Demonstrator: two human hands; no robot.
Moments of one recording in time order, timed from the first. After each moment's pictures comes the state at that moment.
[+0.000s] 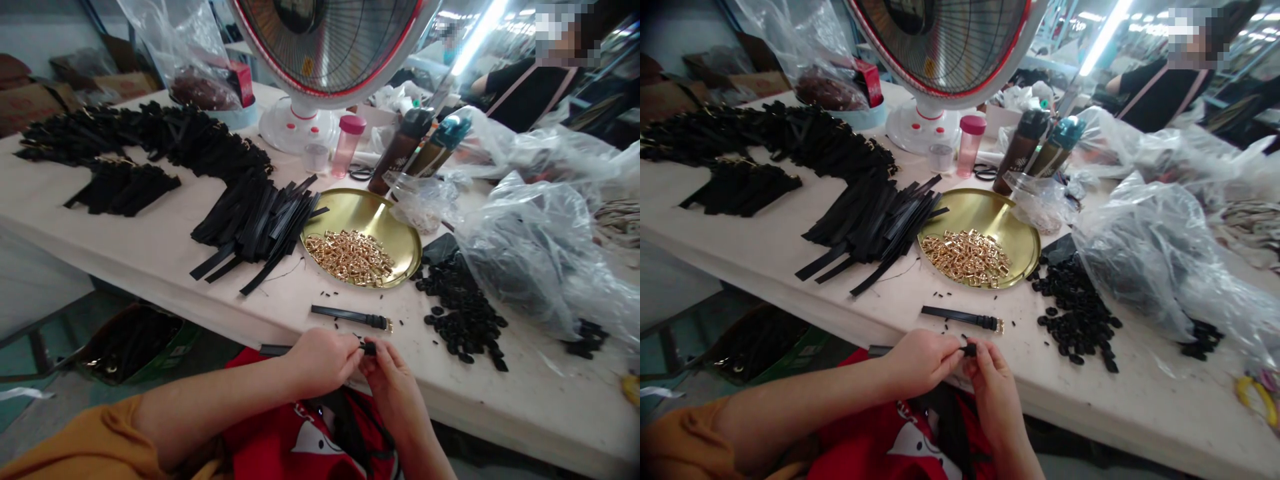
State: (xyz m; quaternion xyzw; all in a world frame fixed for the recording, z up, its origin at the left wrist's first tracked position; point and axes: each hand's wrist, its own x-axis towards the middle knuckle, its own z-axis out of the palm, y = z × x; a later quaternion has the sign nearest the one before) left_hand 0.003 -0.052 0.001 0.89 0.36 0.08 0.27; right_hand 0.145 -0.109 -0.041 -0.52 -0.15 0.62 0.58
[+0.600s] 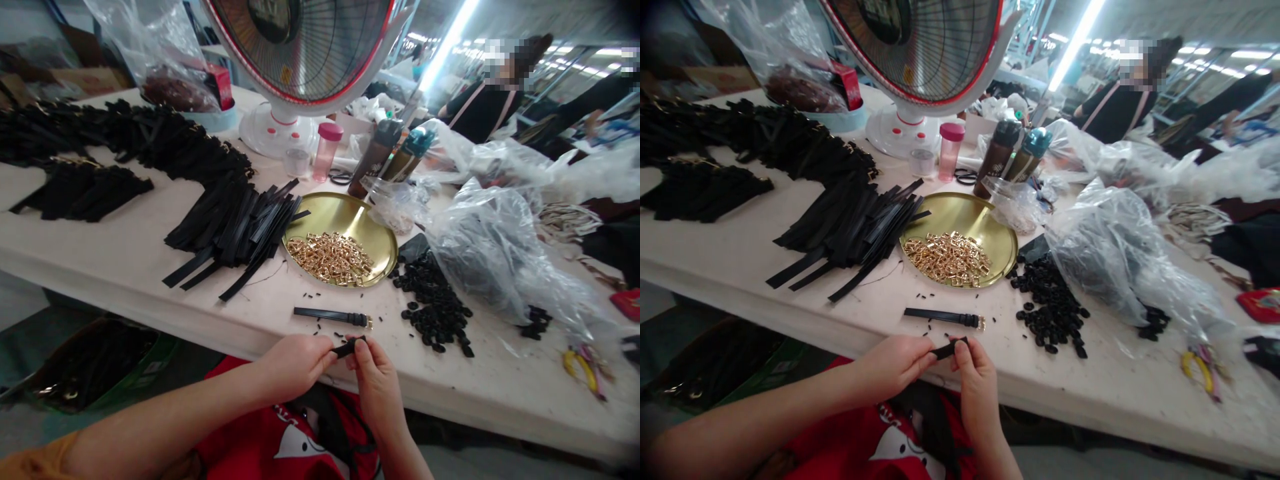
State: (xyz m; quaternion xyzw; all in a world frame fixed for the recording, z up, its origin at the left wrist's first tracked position) left_hand -0.011 -0.046 0.010 0.86 0.37 0.04 0.36; right_hand 0.147 -0.109 -0.033 -0.64 -0.31 0.48 0.52
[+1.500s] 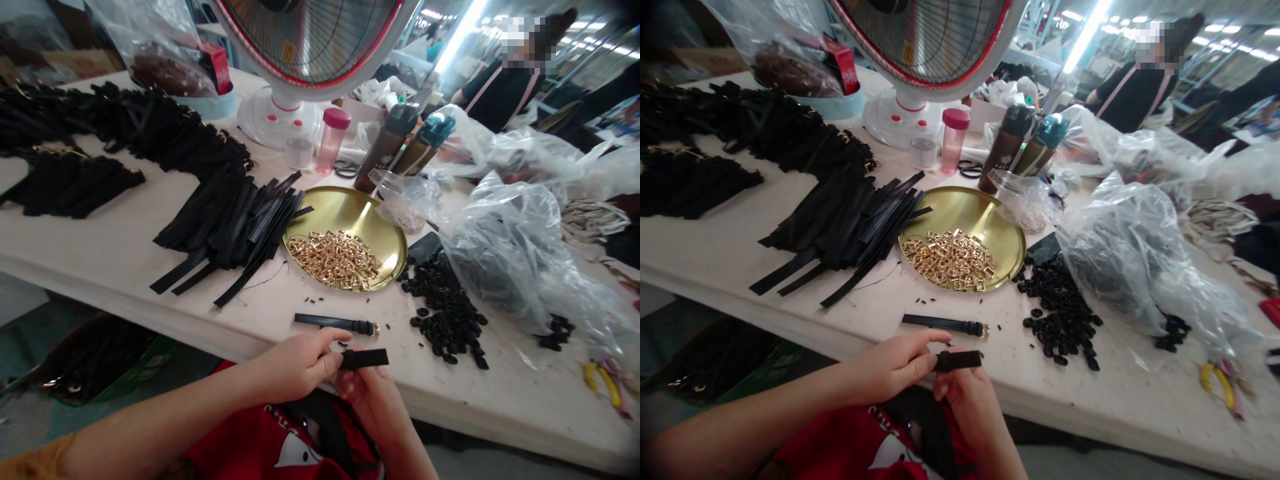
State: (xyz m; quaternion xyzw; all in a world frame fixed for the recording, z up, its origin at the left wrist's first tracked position) left_hand -0.015 -0.027 0.013 0.76 0.34 0.11 0.55; right_hand 0.142 -0.096 -0.022 -0.47 -0.16 0.70 0.51
